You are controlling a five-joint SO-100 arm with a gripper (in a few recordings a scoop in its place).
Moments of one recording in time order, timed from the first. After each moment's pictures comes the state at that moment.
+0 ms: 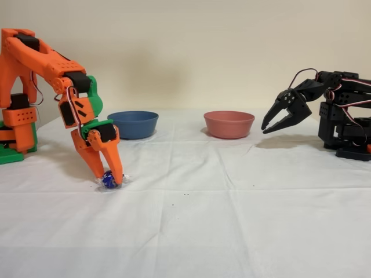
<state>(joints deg) 32.6 73.7 103.9 41.8 -7.6</state>
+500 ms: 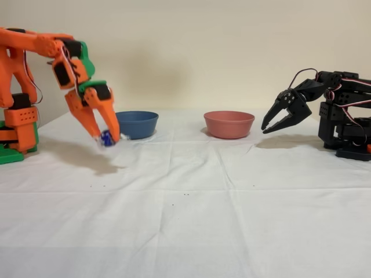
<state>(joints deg) 25.3 101.3 109.9 57.1 -9.2</state>
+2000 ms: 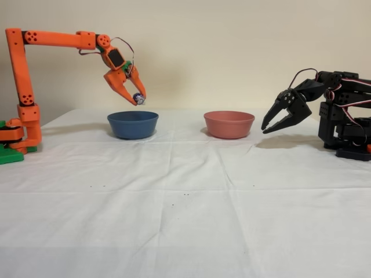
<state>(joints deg) -33.7 93.3 100.1 55.0 -8.3</state>
